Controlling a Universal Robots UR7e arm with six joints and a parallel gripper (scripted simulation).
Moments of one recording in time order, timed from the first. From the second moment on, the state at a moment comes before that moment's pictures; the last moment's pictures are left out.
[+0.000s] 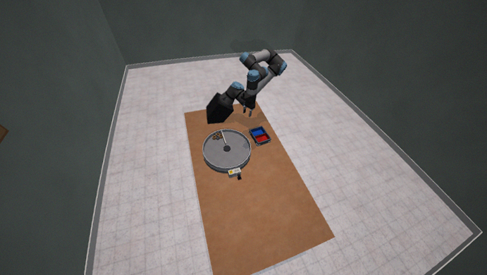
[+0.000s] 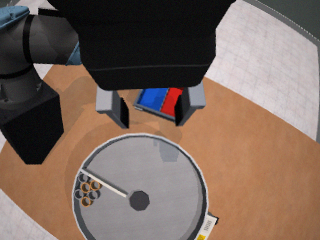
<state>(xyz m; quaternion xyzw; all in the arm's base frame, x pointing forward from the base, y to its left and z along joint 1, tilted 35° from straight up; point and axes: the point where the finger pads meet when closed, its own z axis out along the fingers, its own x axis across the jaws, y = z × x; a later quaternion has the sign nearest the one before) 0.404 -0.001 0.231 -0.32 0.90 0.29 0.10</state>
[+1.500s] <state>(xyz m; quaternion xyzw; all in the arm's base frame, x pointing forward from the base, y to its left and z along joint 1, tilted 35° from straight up) 0.370 -0.028 0.014 -0.32 0.90 0.29 0.10</state>
